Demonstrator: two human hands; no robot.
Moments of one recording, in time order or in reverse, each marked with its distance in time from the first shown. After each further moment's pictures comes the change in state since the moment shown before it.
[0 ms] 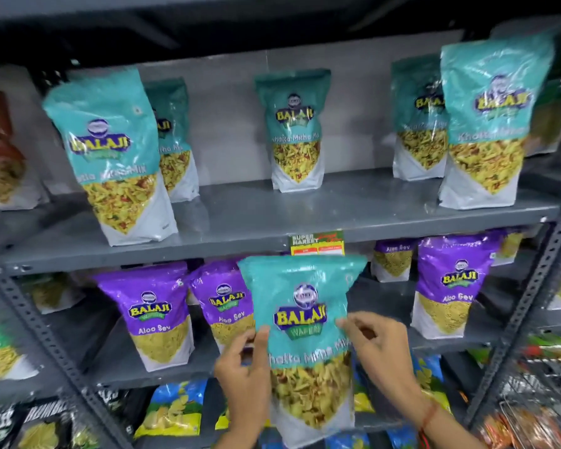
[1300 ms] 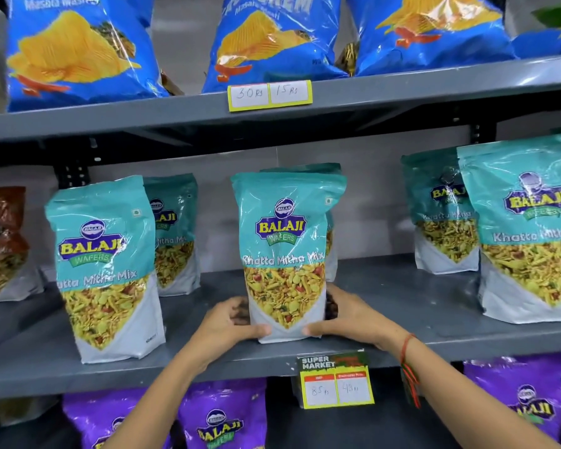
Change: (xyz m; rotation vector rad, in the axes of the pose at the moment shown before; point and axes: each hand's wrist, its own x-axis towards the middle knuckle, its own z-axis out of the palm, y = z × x) left_hand 0.269 0.026 0.067 0.187 -0.700 -0.113; right_hand 0.251 -0.058 0.019 -0.246 -0.559 -0.061
